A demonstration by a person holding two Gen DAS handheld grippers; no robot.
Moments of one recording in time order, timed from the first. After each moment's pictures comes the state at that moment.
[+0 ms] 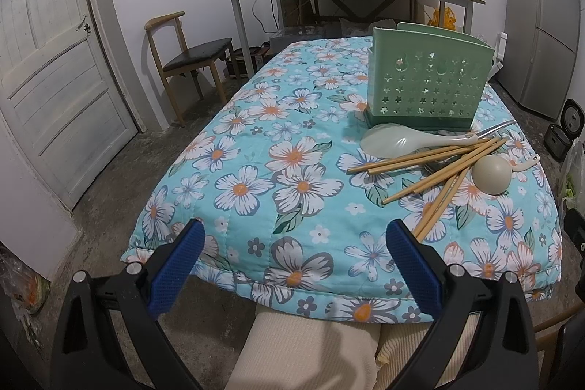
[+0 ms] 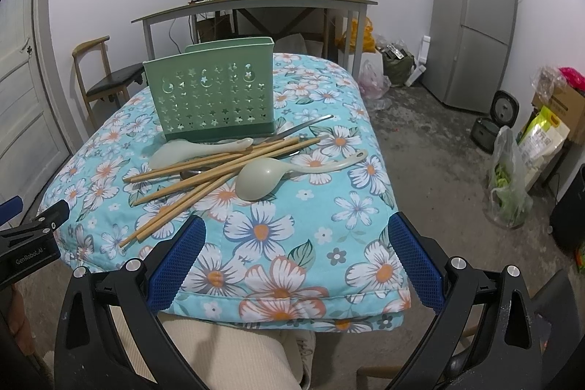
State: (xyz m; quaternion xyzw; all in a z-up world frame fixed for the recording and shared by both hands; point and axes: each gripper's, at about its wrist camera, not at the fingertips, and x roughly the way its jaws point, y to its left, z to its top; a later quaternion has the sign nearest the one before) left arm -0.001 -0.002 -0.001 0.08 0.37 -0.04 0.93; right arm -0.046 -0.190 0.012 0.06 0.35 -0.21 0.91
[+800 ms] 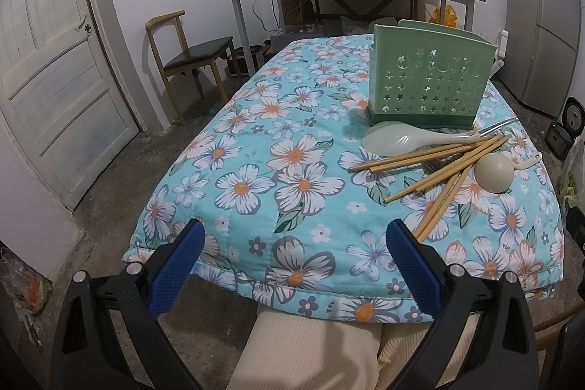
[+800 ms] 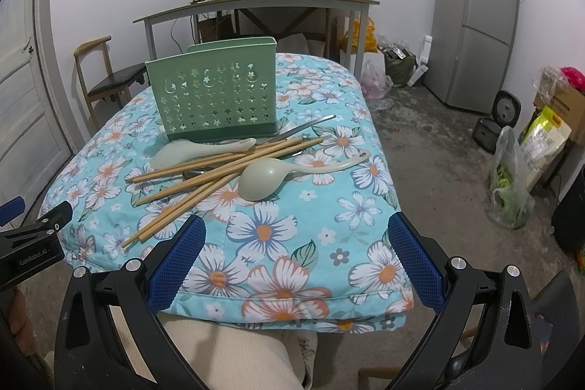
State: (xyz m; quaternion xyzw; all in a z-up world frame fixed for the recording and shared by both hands) left arm -0.001 -0.003 -0.003 0.08 0.37 -0.04 0.93; right arm -0.047 -0.189 0.013 0.06 0.35 -0.20 0.91
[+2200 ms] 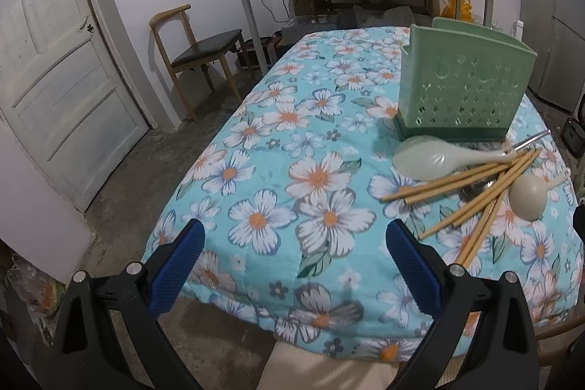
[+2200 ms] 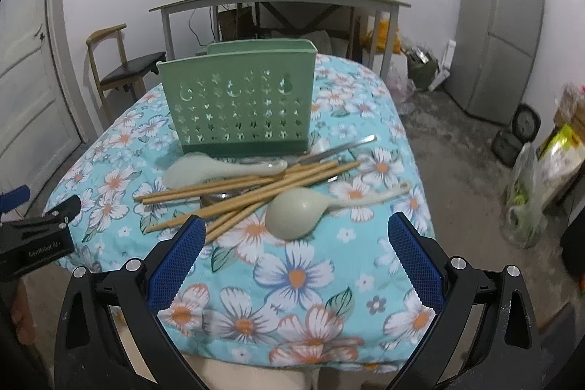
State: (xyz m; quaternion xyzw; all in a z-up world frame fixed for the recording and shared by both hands) left arm 0.057 0.000 0.001 0.10 0.39 -0.02 0.92; right arm 0.012 -0.180 0.011 0.04 0.36 -0.17 0.92
